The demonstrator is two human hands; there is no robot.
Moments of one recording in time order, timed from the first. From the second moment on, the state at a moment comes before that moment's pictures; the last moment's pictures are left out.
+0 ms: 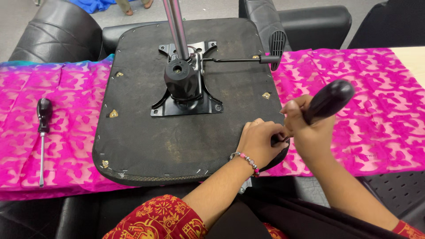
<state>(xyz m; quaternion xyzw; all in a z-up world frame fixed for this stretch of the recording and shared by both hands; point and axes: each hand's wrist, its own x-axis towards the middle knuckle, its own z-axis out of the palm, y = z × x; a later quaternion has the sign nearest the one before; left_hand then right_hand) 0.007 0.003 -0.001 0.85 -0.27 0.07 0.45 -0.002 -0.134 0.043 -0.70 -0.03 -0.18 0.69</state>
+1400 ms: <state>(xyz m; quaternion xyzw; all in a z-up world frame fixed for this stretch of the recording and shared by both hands) 0.014 -0.001 -0.010 0.86 -0.32 0.08 0.39 0.021 -0.159 0.036 -0.72 -0.09 0.12 0.68</state>
